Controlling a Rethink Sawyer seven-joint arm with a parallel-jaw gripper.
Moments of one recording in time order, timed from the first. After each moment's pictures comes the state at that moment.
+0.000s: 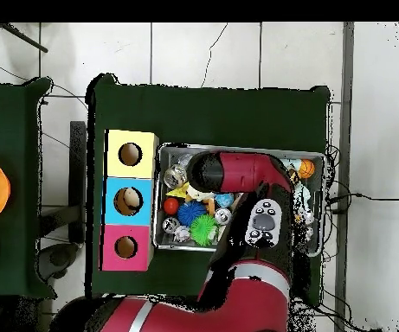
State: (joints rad) arm -0.10 -0.35 -0.26 1.30 -0.18 0.49 1.57
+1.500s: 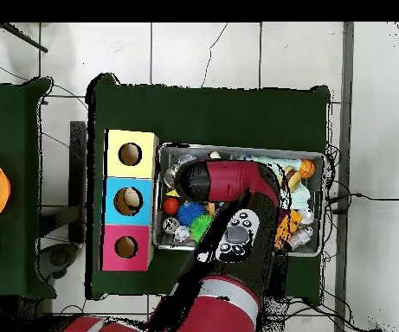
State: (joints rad) arm 0.01 -0.36 -0.39 1.34 -0.14 0.49 1.58
